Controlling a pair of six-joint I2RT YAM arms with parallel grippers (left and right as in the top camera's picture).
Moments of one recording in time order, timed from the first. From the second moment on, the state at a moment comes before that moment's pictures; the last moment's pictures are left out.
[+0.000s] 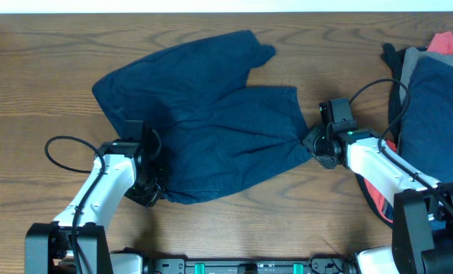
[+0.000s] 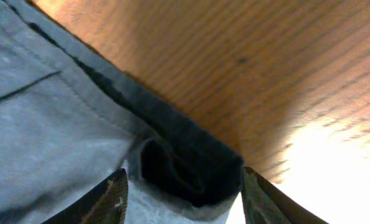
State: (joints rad) left arm -0.06 1.45 0.73 -0.89 0.14 -1.14; right arm 0.21 1.62 0.80 -0.40 -0.07 0.97
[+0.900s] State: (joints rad) left arm -0.07 1.27 0.73 -0.98 0.29 -0.89; right arm 0.08 1.34 0.91 -0.68 -0.12 0.79
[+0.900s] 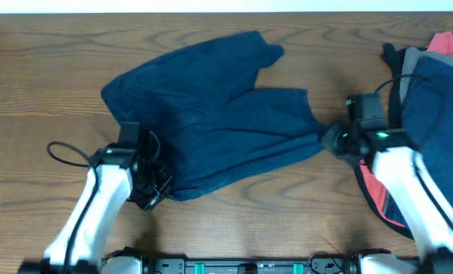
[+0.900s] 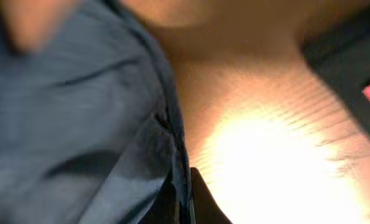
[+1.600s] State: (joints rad) left arm -0.07 0.70 0.74 -0.80 0.31 -0.83; right arm 0.08 1.25 1.32 -0.68 -0.16 0.53
